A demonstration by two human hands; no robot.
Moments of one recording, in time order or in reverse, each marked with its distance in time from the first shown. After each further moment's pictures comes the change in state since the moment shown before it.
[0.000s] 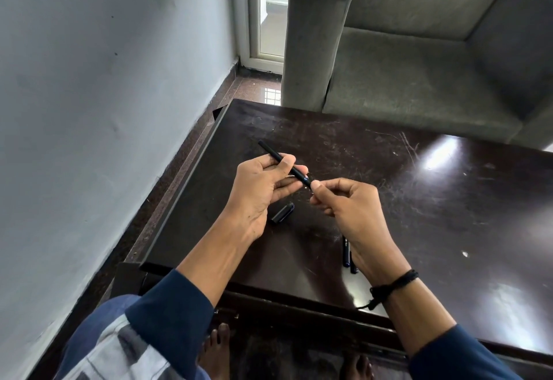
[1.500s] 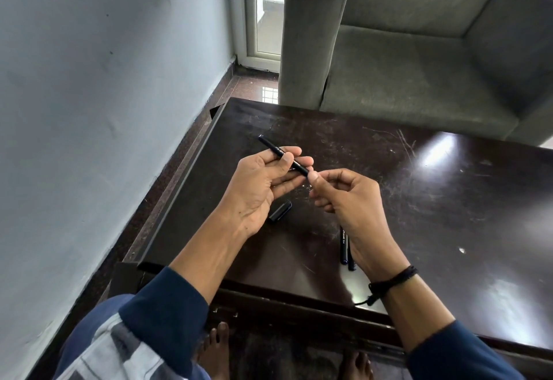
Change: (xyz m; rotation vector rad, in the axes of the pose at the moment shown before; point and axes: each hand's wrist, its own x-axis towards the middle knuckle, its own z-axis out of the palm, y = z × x) left_hand 0.001 0.004 -0.003 -0.085 -0.159 -0.025; right_hand -0.005 -0.009 -0.001 0.077 -0.012 -0.032
